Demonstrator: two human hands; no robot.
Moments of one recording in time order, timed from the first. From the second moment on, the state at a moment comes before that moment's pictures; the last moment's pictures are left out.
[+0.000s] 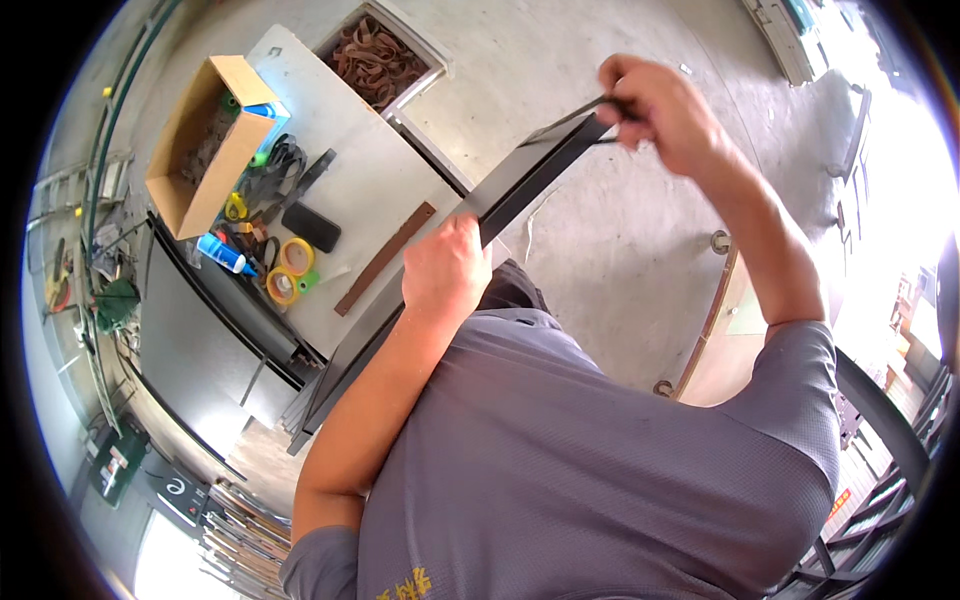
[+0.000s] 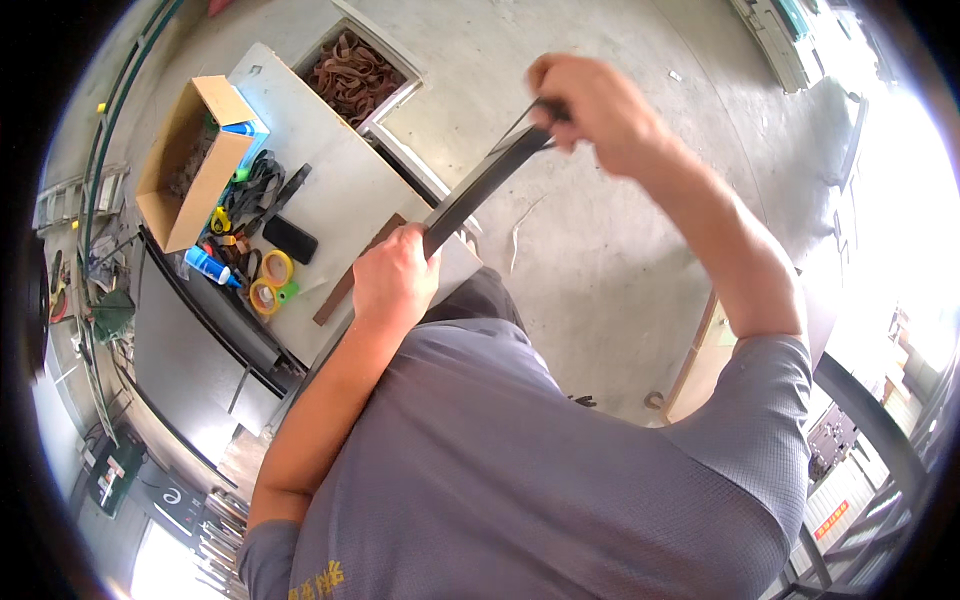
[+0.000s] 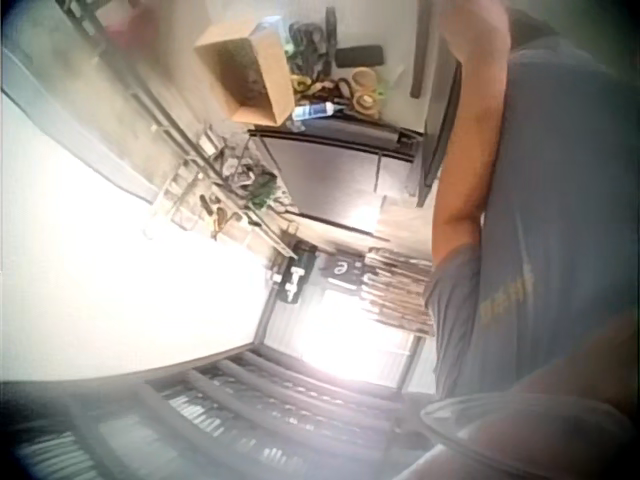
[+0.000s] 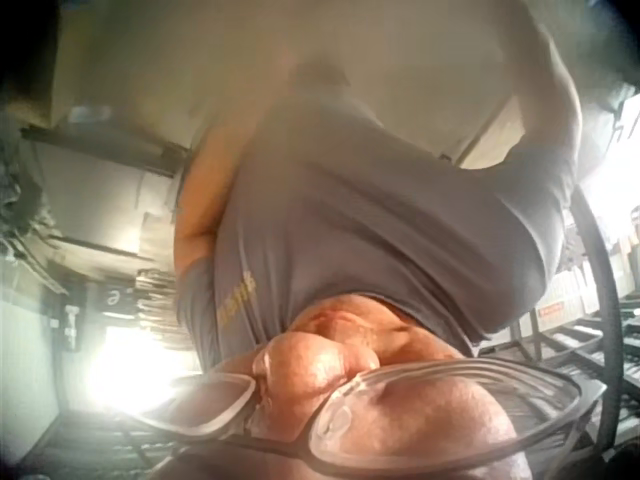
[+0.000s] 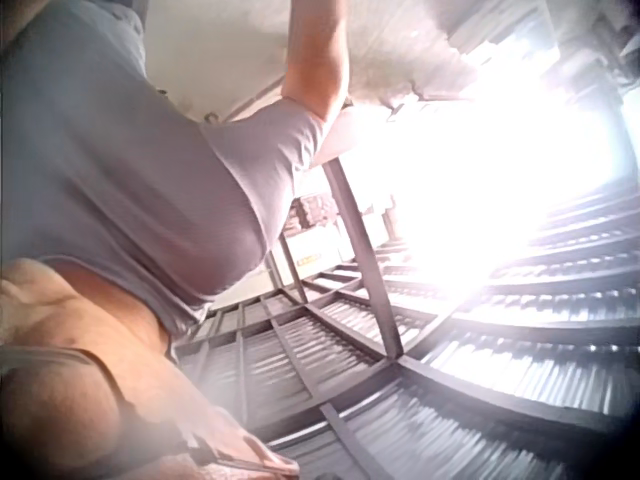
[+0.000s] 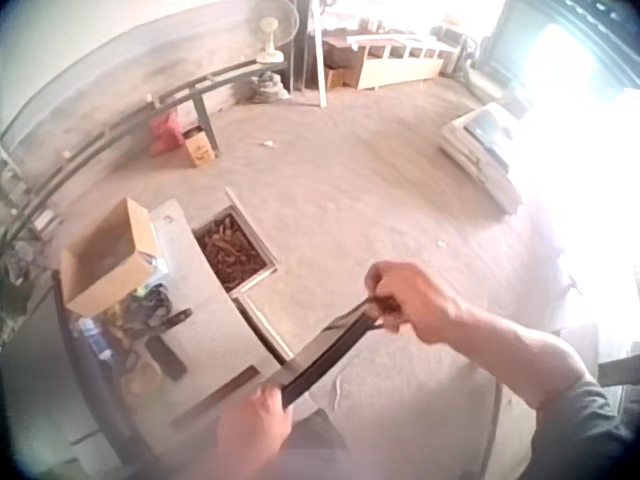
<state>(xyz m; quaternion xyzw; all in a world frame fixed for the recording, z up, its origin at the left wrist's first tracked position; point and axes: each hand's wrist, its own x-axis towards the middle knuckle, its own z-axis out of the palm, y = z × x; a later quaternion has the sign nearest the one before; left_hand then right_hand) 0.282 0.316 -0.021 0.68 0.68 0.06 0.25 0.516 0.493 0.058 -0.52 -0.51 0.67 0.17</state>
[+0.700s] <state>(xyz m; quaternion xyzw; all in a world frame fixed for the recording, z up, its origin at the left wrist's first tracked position) 0.295 0.309 -0.021 0.67 0.69 0.01 0.28 0.527 0.385 -0.340 -0.47 -0.62 0.56 0.29</state>
